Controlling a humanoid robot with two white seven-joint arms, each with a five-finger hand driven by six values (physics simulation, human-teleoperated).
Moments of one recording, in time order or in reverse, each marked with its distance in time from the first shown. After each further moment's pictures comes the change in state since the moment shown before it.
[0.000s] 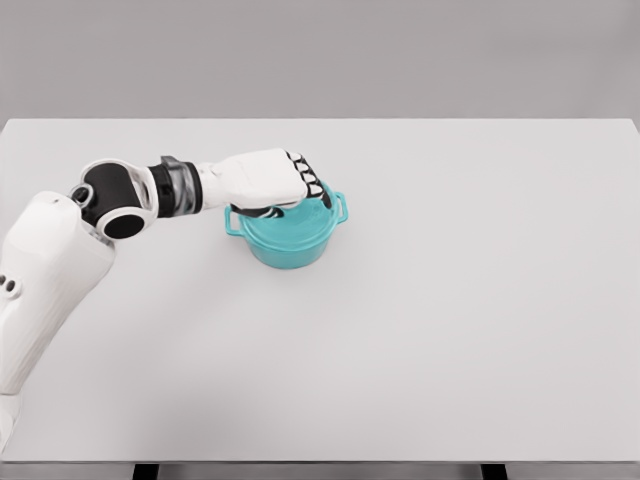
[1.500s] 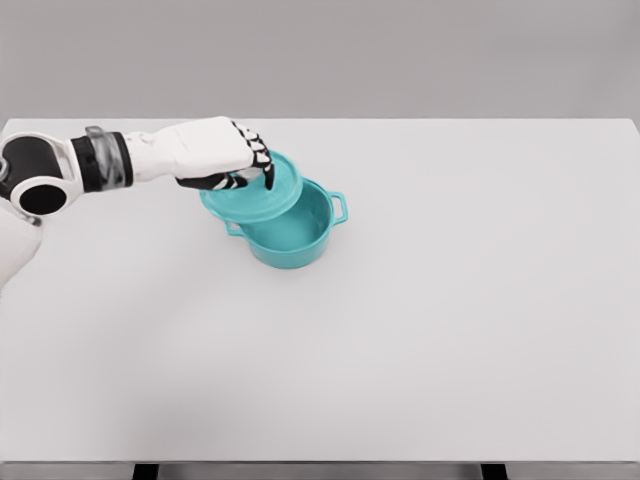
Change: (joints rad) left arm -0.049 0.186 0.015 -0.007 0.254 -0.001 -0.001; right arm 0.000 0.000 0.000 0.000 0.000 0.000 0.000
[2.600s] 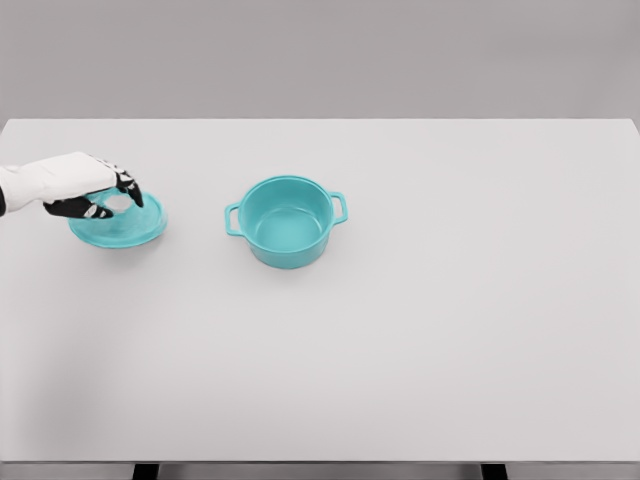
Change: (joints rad) left arm 0.120 0.222 0.098 0.232 0.038 0.004 0.001; right arm 0.000 0.000 0.000 0.000 0.000 0.000 0.000
